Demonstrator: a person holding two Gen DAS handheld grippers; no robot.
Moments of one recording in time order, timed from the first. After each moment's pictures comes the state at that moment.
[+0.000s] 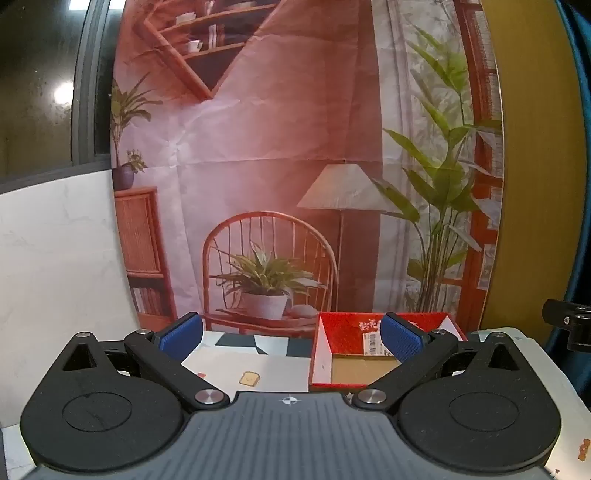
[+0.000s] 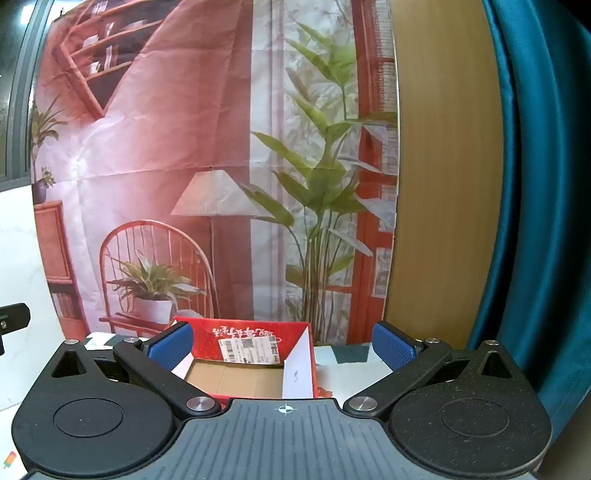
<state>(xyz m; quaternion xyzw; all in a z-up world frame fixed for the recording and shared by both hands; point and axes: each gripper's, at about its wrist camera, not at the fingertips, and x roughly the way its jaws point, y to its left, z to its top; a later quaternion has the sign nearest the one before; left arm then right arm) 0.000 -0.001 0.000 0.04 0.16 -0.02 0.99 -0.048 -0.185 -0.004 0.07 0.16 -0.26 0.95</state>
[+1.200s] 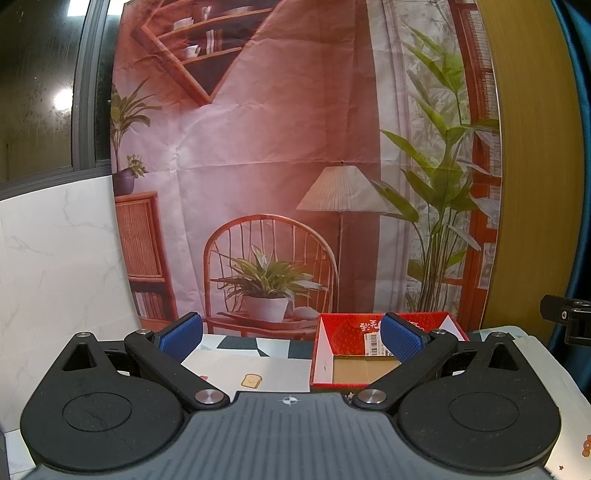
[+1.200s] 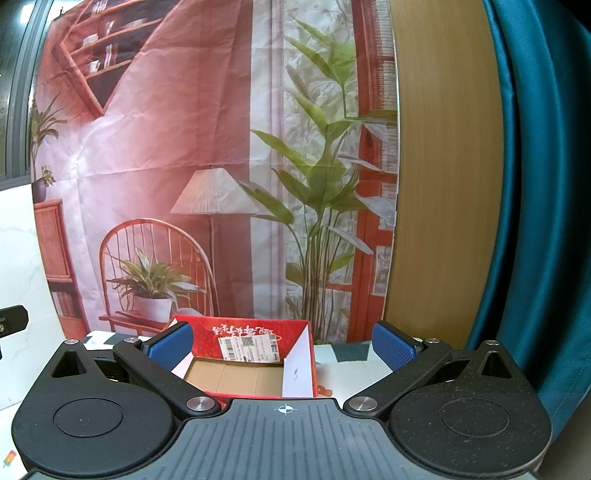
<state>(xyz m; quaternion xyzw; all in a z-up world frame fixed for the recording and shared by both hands) -0.003 0.000 0.000 0.05 0.15 -0.01 0.99 -0.051 -0.184 0.003 0.07 0.17 -0.26 0.95</state>
